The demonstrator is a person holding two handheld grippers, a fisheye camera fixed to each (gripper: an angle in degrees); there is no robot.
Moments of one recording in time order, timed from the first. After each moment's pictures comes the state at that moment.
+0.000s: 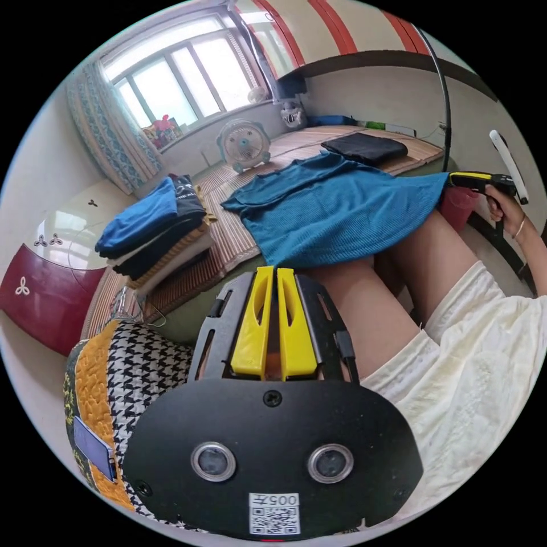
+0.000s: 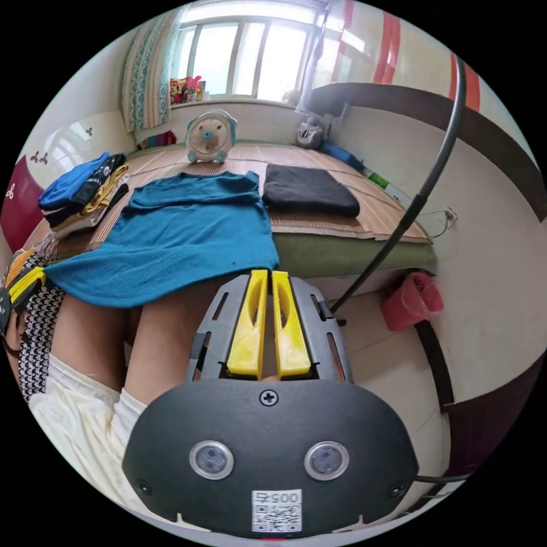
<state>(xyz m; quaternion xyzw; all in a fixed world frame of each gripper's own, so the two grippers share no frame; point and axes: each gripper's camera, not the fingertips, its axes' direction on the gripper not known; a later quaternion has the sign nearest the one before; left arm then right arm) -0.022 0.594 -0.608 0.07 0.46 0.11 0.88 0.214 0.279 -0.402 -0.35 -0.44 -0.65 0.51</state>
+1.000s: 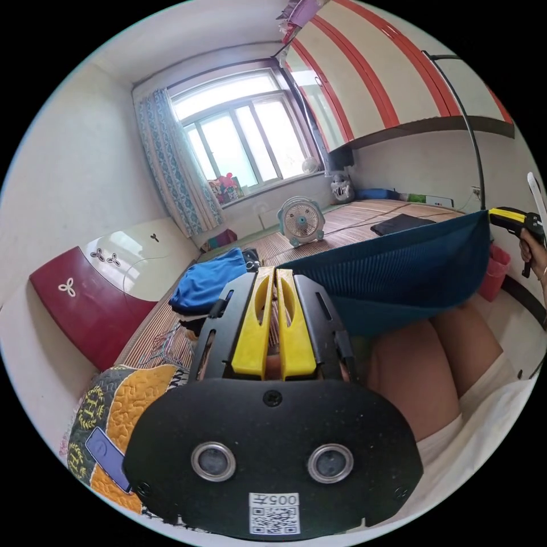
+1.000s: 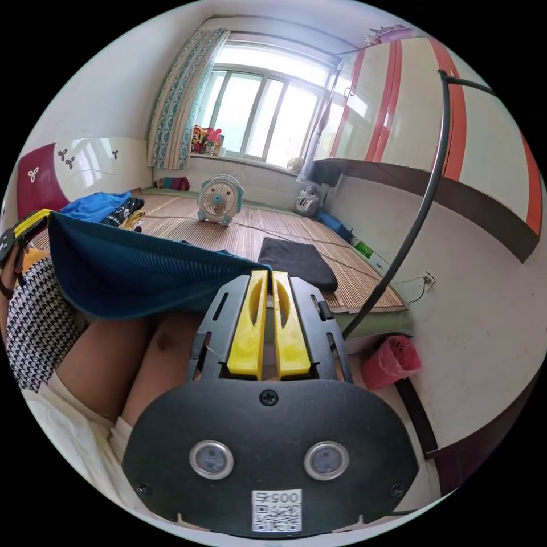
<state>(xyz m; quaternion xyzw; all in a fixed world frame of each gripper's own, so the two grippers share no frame) -0.079 0.512 -0.597 0.18 0.38 -0.03 0.91 0.140 0.231 -0.441 -0.24 -0.53 -0.61 0.54</state>
